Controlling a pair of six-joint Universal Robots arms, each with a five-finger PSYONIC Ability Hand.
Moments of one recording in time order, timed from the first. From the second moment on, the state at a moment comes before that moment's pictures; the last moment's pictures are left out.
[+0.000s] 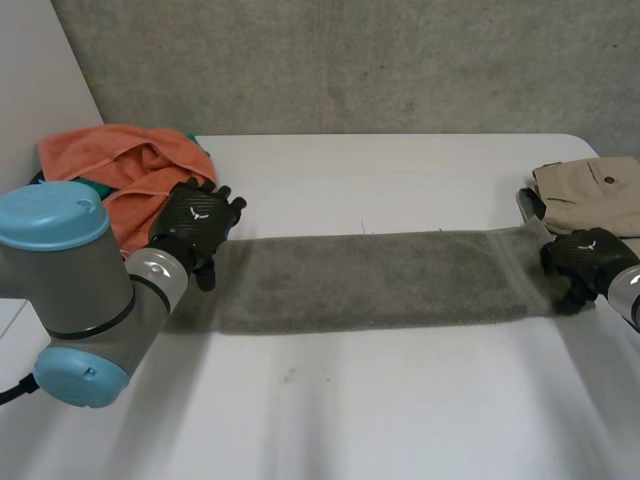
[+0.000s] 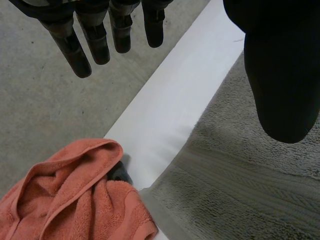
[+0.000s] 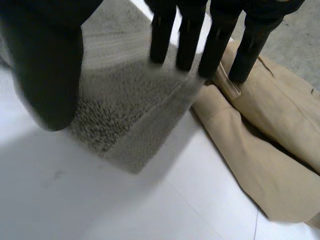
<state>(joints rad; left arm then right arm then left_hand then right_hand) 4.29 -1.99 -1.58 3.37 -1.54 3.73 1.48 -1.00 1.54 -0.07 1.21 2.45 0.19 0.21 0.21 0.20 0.05 0.61 0.59 0.62 0.60 0.43</state>
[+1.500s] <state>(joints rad) 4.09 -1.92 -1.54 3.39 -1.51 3.63 1.84 -1.17 1.81 -0.20 1.33 2.56 0.19 0.21 0.21 0.20 0.05 0.23 0.22 0.22 0.21 0.05</state>
